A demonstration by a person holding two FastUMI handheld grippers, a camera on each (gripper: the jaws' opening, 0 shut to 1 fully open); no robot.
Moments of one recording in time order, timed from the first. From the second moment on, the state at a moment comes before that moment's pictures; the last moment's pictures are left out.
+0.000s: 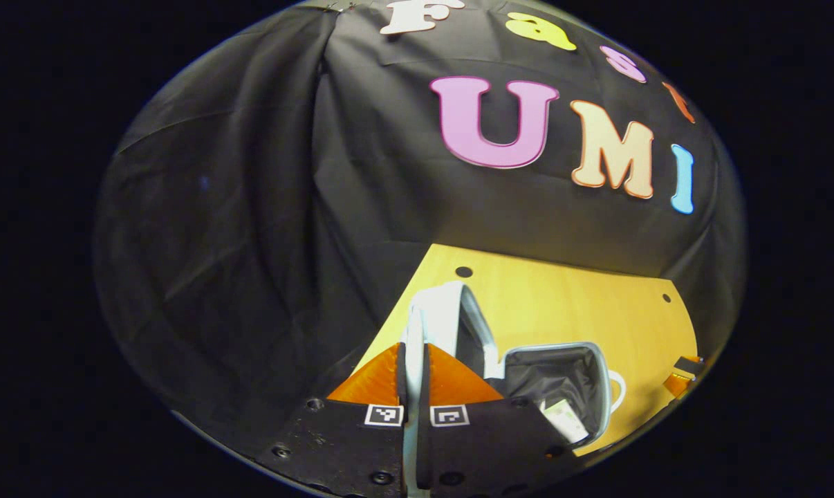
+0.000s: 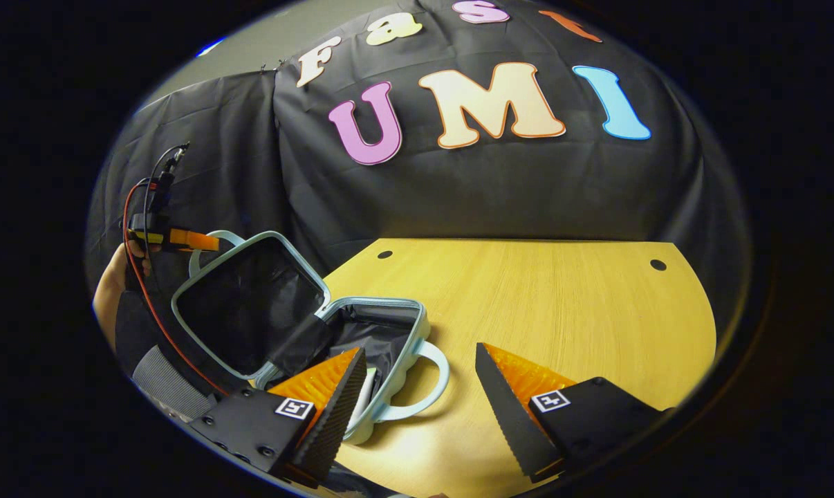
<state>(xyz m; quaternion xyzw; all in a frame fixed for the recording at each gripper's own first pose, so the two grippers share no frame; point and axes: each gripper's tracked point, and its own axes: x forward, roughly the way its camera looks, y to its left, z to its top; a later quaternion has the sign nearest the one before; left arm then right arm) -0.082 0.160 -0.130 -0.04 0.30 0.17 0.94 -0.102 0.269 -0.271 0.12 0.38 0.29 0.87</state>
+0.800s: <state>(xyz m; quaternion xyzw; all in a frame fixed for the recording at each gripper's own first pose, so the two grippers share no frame) -0.015 -0.076 -0.136 -0.12 0.27 -0.04 0.95 -0.088 0.210 -0.272 0.13 0.38 0.28 0.87</state>
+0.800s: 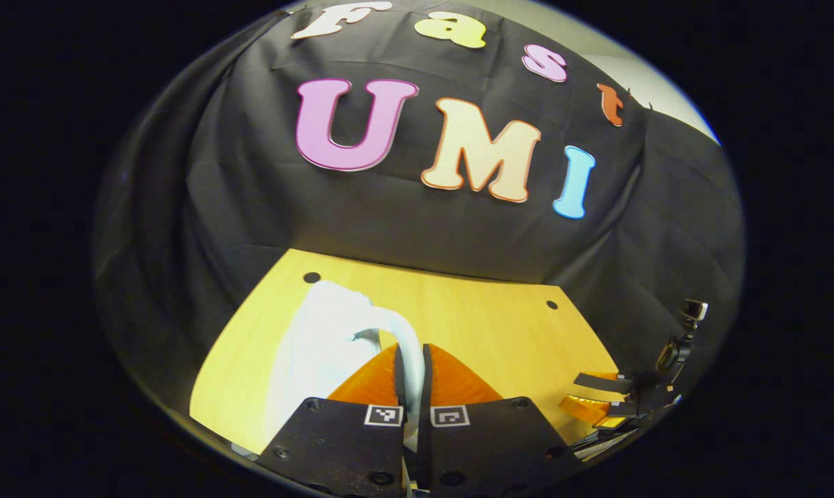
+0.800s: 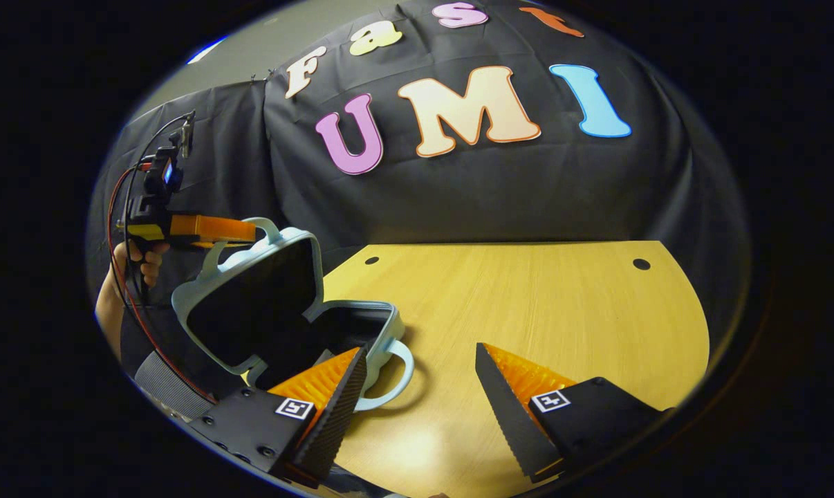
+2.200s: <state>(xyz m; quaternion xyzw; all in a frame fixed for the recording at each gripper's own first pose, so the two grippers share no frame) 0.019 -0.246 -0.046 0.00 0.05 0.04 1.00 0.052 0.046 -0.066 0.12 0.07 0.12 0.98</state>
